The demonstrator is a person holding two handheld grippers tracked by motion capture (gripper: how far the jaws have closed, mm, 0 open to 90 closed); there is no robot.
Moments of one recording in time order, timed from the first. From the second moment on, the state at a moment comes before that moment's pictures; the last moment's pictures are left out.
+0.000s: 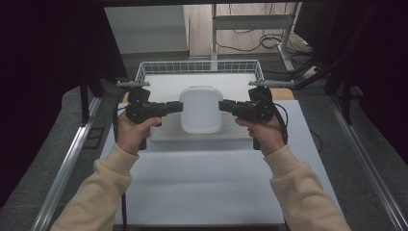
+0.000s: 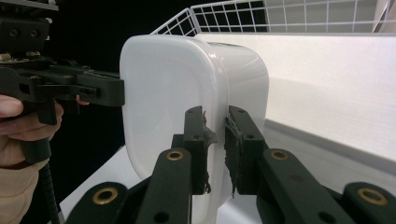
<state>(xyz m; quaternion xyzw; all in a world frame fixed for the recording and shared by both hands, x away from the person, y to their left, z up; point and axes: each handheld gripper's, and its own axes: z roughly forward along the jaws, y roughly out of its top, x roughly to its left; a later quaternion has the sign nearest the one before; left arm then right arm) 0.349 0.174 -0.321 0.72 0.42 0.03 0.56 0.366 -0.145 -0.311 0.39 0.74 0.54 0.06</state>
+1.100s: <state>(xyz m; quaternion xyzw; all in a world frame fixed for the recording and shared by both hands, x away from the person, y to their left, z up) 0.407 0.182 -0.286 0.72 0.41 0.03 0.56 0.422 -0.139 -0.272 0.38 0.75 0.54 0.06</state>
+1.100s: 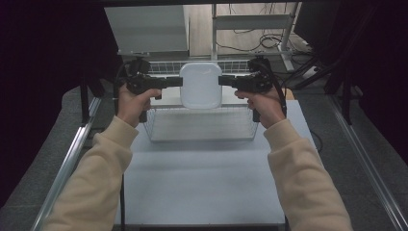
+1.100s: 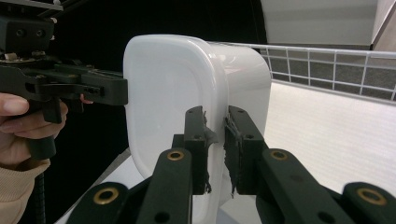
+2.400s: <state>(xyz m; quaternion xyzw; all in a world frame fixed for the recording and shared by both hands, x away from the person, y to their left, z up) 0.505 0.185 -0.319 0.65 0.52 -0.11 0.55 0.512 -0.139 -0.300 0.50 0.70 0.51 -0.05</state>
